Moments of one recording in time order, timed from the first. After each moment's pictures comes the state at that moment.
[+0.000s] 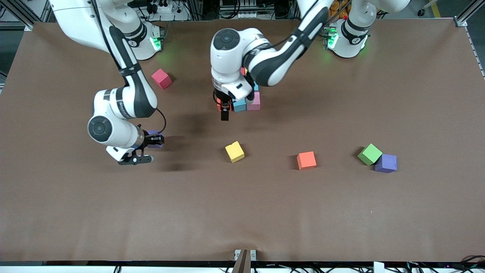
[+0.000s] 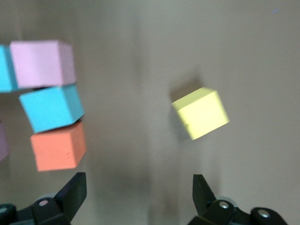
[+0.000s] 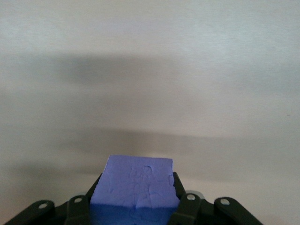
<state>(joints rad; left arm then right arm) -0.72 0.55 -0.22 -1.48 0.16 2.17 -2.52 0.49 0.43 -0.23 -1.92 0.21 2.16 0.07</state>
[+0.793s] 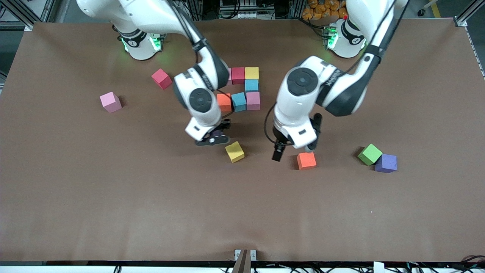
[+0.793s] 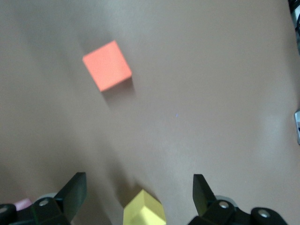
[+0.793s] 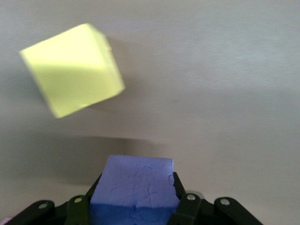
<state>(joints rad) -0.39 0.50 -0.22 -1.48 0.16 2.09 -1.85 0.88 0.60 -0.22 -1.68 0.21 2.16 0.45</state>
